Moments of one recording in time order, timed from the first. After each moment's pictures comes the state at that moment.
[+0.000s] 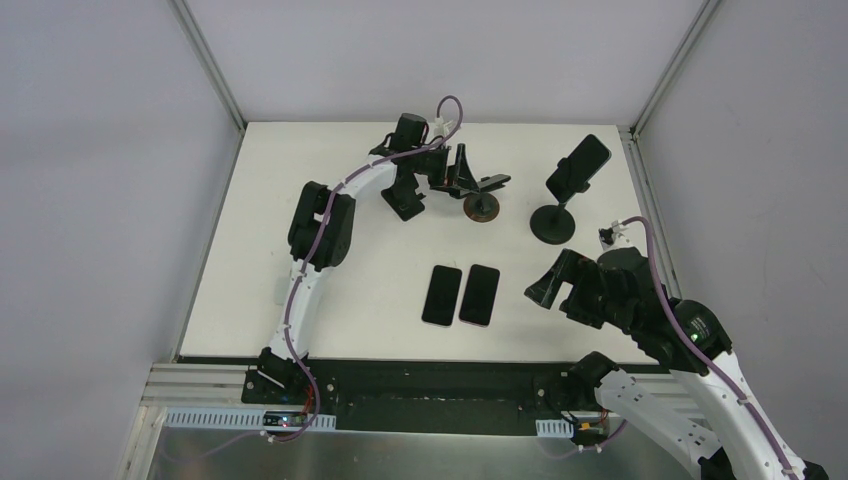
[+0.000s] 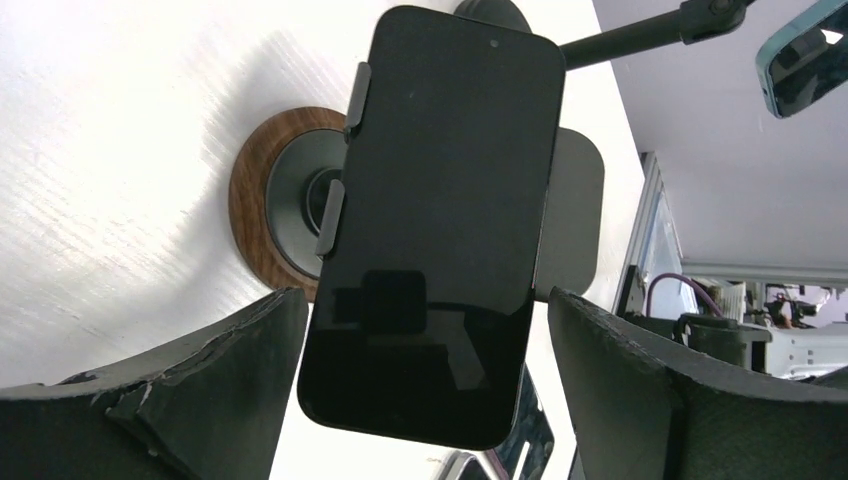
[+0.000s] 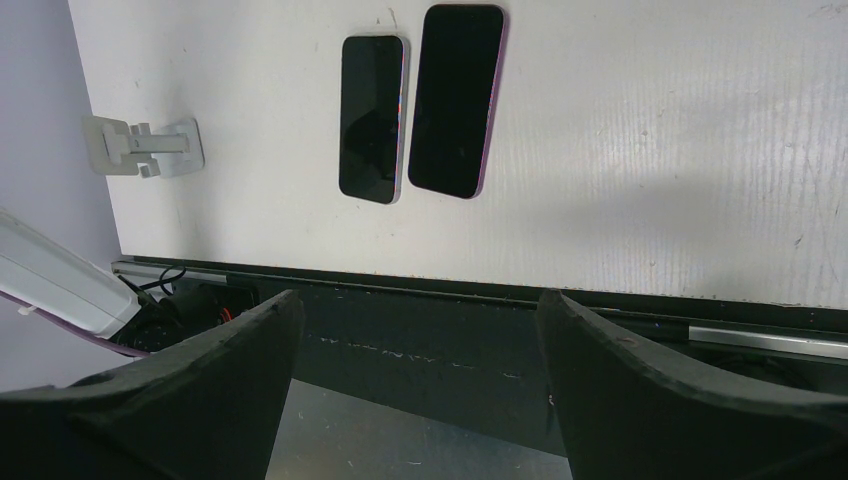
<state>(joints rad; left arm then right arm) -0.45 2.41 1.98 -0.18 0.87 -0.48 0.64 0.60 1.02 -1.18 0.09 0.87</state>
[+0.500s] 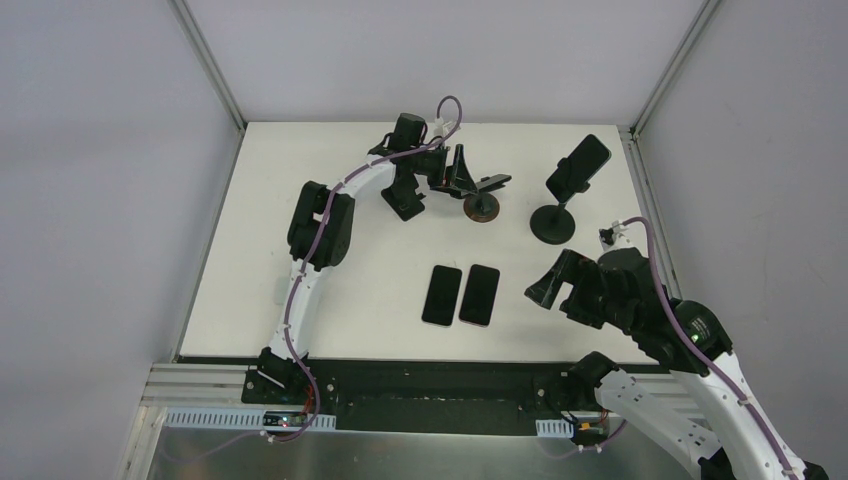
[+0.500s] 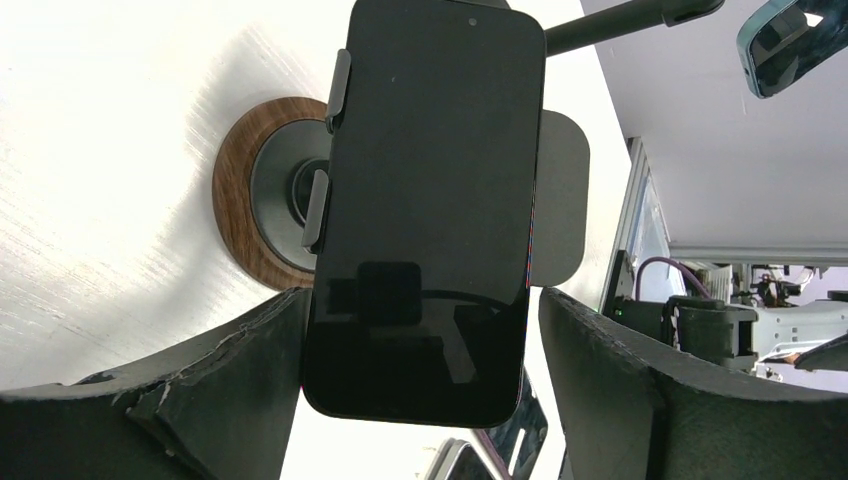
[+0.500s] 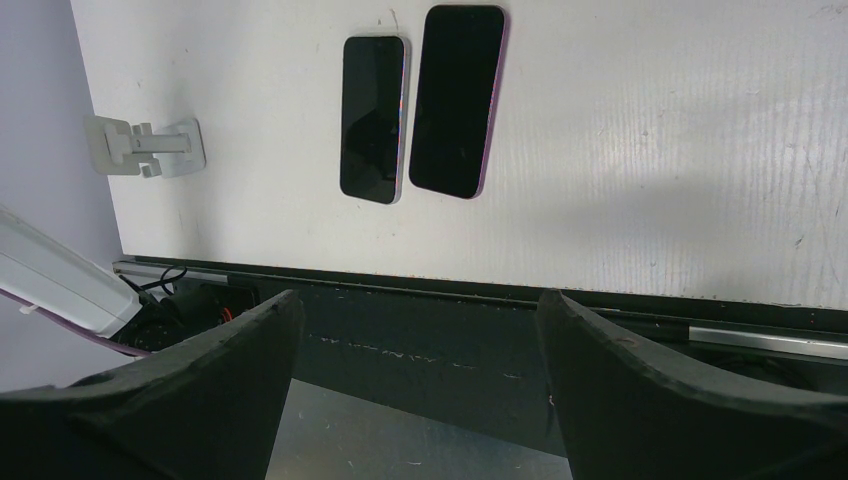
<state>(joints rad) -0.45 2.41 1.98 -0.18 0.92 -0.47 0.64 0.59 1.02 -1.18 0.09 0.87</state>
